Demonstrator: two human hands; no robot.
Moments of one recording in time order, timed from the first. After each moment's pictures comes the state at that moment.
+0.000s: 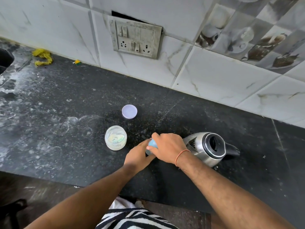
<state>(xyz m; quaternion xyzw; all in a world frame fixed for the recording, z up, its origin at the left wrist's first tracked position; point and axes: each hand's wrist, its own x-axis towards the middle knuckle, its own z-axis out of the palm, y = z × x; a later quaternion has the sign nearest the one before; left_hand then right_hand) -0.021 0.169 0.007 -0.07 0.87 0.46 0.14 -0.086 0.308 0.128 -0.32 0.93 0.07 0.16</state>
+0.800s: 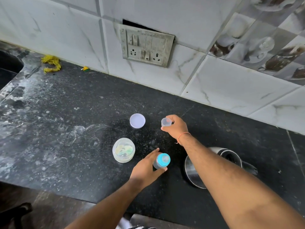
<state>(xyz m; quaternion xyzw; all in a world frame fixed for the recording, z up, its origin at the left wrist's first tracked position) -0.029 0.160 -0.015 -0.04 0.86 0.48 0.15 -0.215 0.281 0.073 0.02 0.93 -0.32 0.18</state>
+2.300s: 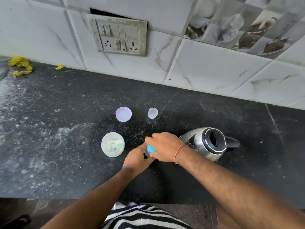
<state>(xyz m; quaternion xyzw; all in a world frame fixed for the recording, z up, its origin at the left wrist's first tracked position) -0.032 0.157 -0.008 -0.02 0.88 0.45 0.16 -0.098 0.299 0.125 -0.36 0.90 0.08 0.21</state>
